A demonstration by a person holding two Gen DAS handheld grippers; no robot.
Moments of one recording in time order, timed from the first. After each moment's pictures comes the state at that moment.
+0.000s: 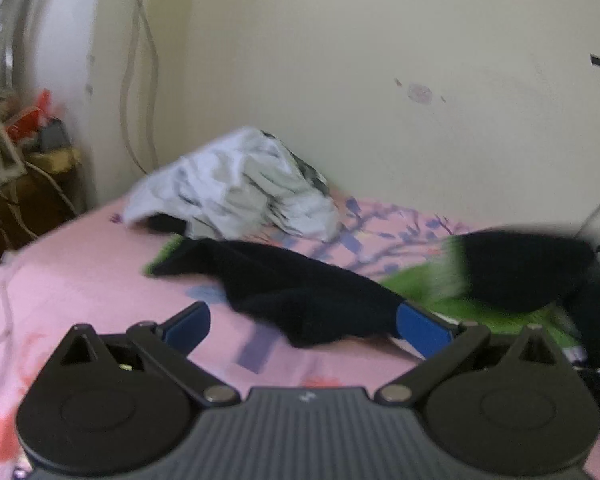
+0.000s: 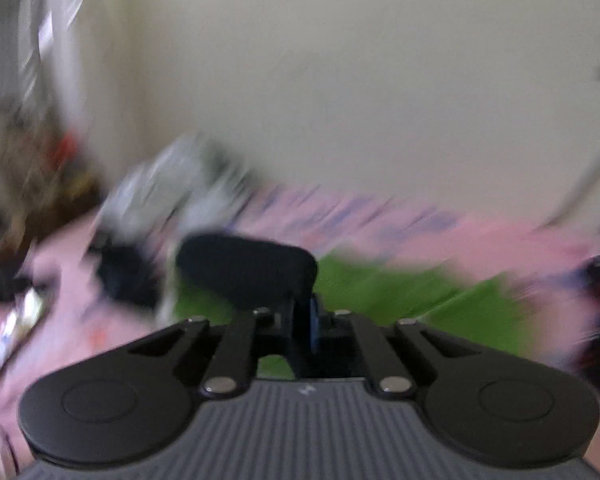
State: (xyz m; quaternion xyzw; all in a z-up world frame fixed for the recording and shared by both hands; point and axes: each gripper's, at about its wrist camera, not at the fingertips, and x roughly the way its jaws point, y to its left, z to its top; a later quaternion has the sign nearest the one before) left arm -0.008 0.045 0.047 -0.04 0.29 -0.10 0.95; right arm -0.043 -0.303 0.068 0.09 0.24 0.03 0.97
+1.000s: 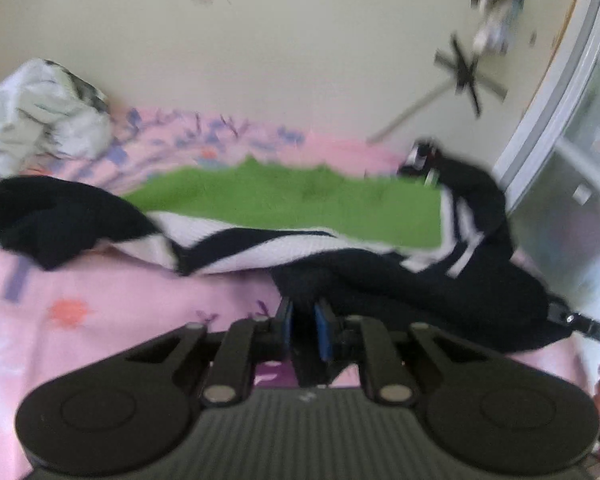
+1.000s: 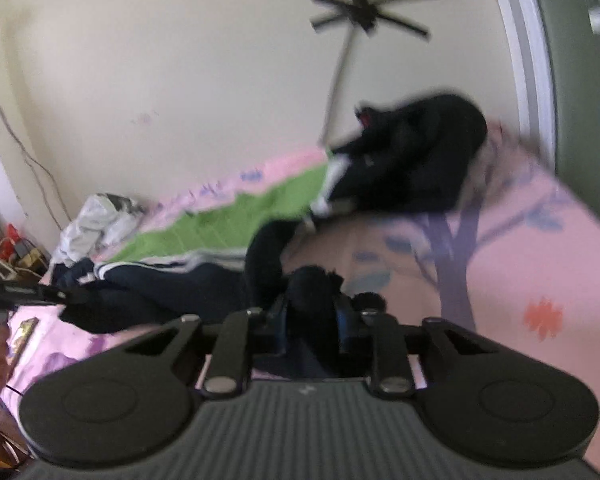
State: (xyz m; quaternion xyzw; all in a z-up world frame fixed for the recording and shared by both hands) left arm -0.050 -0.014 0.061 -0.04 0.38 -0.35 0.85; right arm -0.282 -0.381 0.024 0.22 0.25 -0.05 0.94
